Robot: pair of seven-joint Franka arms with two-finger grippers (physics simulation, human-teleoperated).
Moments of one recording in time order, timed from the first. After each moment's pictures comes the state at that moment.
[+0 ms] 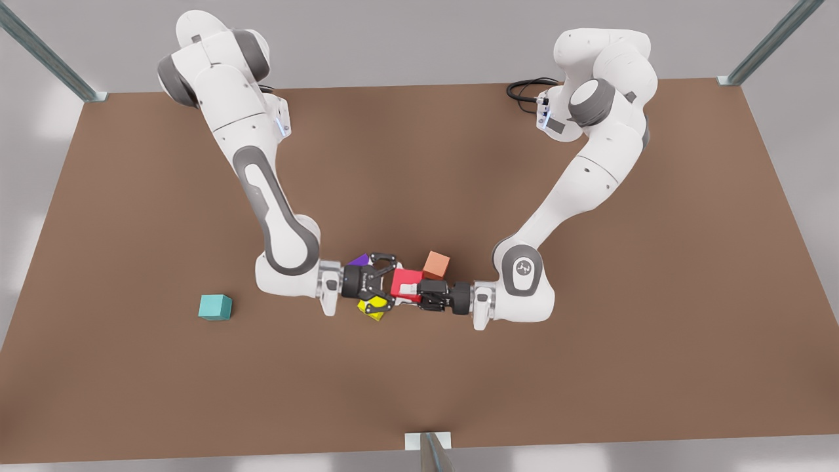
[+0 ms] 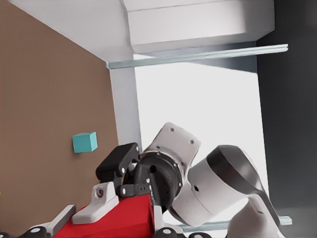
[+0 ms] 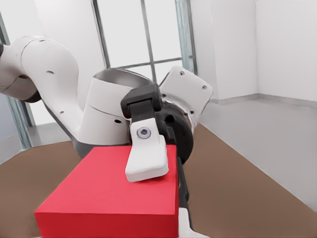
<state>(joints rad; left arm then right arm) -0.08 1.10 -0.71 -1.11 -1.16 2.18 0.58 0.44 0.64 0.00 -1.57 1.68 2.12 -2.03</state>
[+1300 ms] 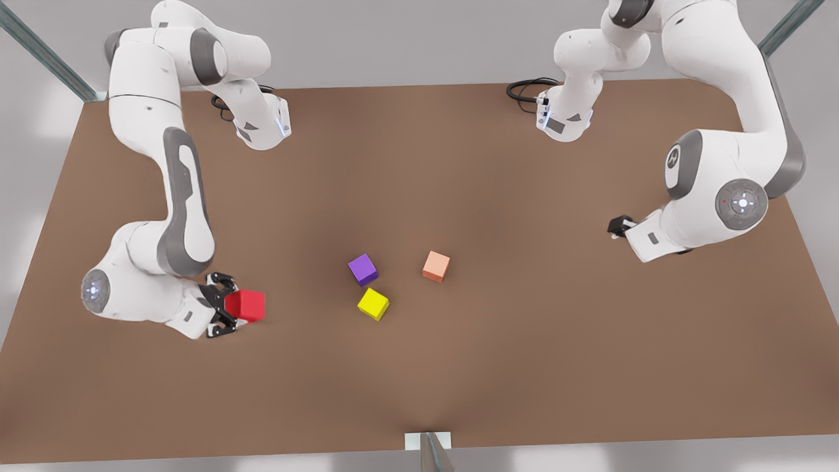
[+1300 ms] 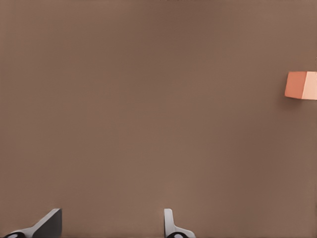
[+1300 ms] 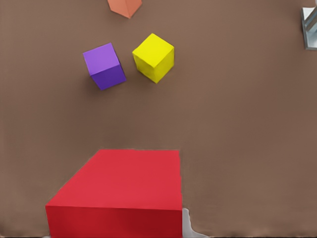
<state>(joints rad) -0.04 0.28 -0.11 -1.42 0.06 1.48 0.22 0.16 0.51 -0.17 -1.42 0.35 1.80 -1.78</state>
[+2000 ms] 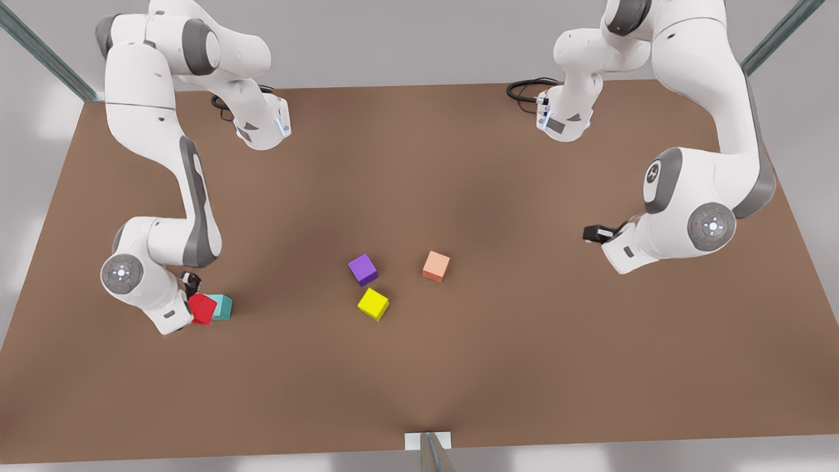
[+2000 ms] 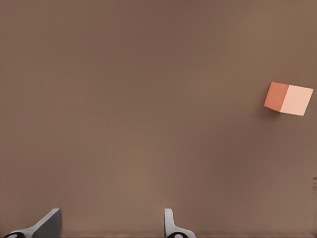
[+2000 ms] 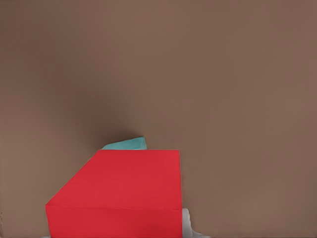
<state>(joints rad) -0.06 0.34 -0.12 -1.42 -0.01 1.45 0.07 0.16 0.45 -0.23 -1.75 -0.04 2.16 -1.35</state>
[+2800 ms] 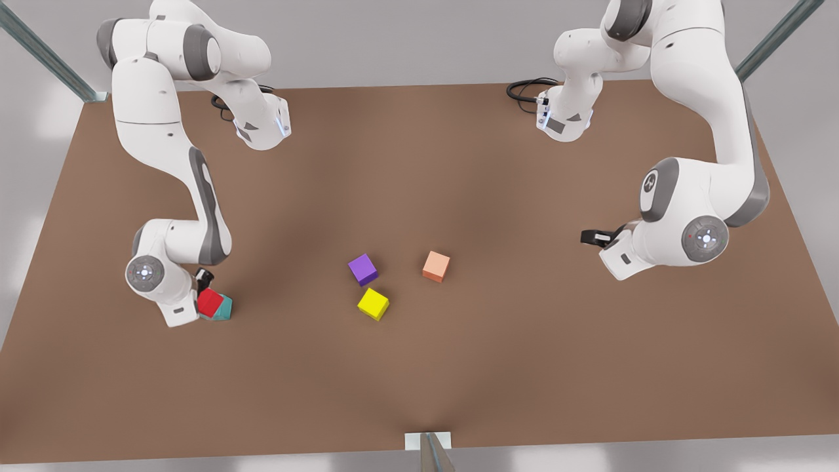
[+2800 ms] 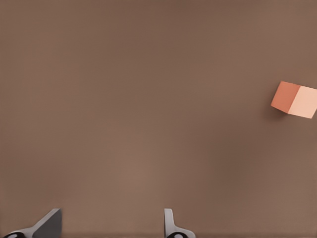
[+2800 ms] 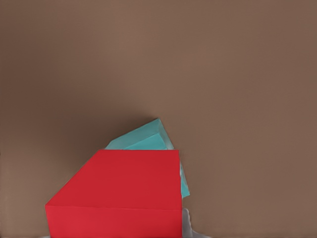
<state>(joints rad) -0.06 0.37 -0.12 -1.42 -0.01 1.43 0.02 0.16 0.48 -0.24 -1.89 -0.08 2.28 -1.12</state>
